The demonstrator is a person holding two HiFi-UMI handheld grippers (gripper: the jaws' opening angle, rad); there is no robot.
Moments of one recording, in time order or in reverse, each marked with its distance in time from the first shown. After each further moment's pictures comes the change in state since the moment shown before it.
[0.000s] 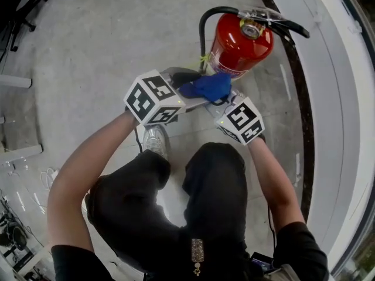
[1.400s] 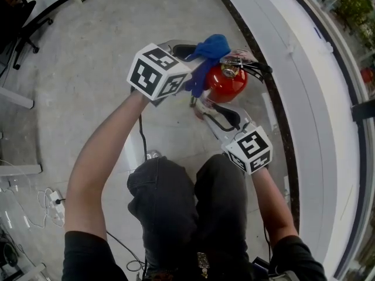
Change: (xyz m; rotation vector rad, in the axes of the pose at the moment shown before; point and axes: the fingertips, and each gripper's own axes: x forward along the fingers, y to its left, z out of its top) left arm -0.069 0.073 0.197 0.194 -0.259 0.298; right arm -0.094 -0.019 0.102 0.022 -0.034 -0.204
